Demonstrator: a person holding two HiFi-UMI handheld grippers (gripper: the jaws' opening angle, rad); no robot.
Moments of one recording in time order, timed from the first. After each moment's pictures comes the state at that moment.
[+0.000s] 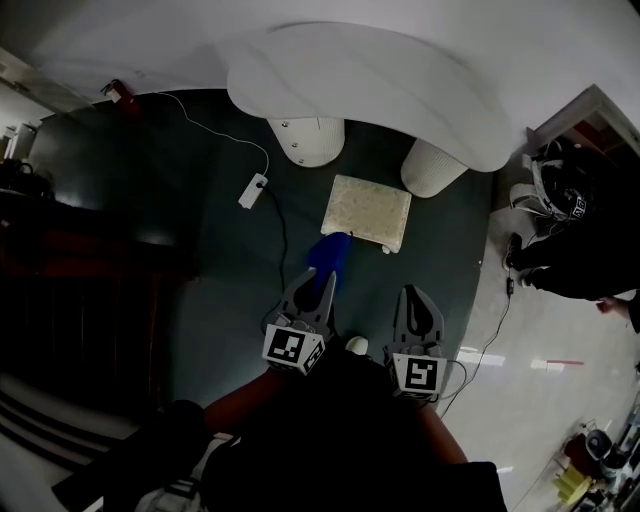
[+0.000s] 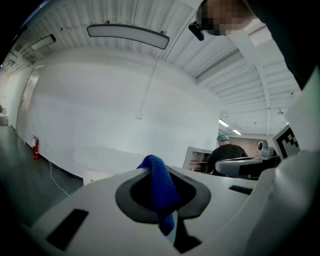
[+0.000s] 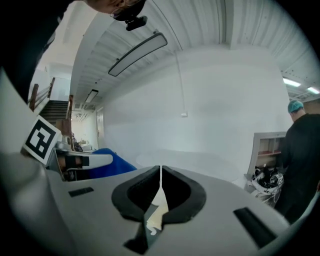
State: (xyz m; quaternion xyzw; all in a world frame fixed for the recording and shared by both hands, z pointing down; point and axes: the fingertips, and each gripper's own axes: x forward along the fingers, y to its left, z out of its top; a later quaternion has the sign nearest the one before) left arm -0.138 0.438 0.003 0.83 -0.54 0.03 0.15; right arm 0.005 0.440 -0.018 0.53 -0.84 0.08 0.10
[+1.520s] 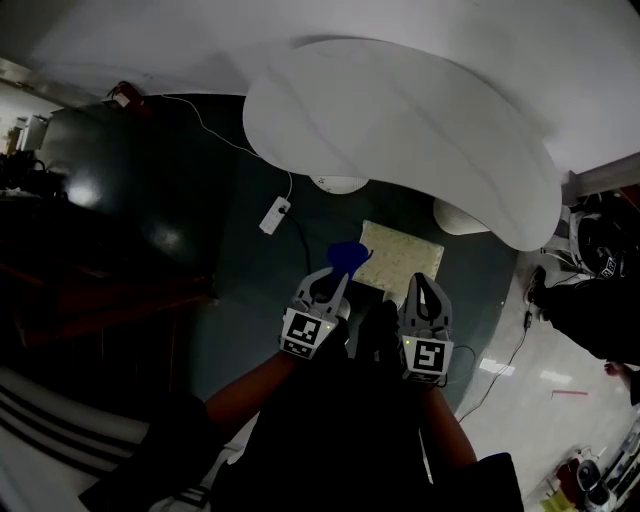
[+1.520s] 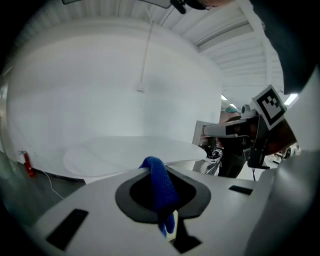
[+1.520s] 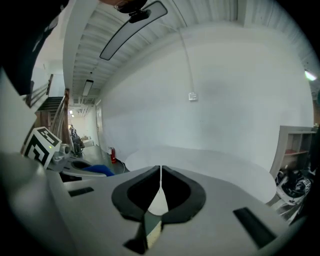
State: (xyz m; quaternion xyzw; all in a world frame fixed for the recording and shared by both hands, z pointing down) left arm -0.236 0.199 0.120 0.83 -0.50 0.17 0.16; right arm -0.095 0.167 0.063 0.51 -0.84 0.10 0.14
